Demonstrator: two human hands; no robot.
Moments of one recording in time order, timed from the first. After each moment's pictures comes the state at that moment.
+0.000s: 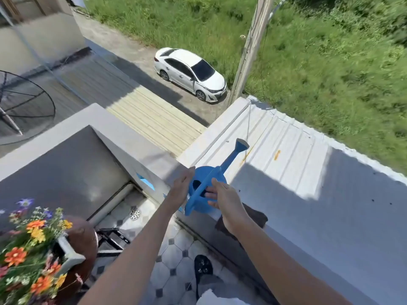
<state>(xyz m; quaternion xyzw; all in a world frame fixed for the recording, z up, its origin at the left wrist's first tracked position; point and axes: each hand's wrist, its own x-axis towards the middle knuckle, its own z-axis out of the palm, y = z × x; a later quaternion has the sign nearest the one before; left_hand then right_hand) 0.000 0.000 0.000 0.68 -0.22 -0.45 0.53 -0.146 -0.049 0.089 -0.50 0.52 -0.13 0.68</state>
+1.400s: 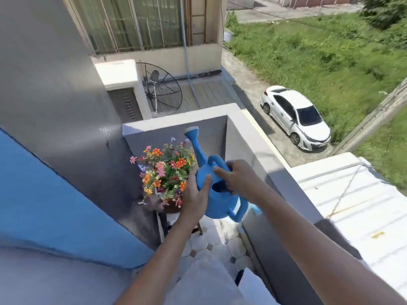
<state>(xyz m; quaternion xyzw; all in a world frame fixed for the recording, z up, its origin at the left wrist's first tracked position) -0.049 0.338 0.106 0.78 -0.05 -0.10 0.62 -0.065 0.206 0.196 -0.86 0.16 0.08 0.48</state>
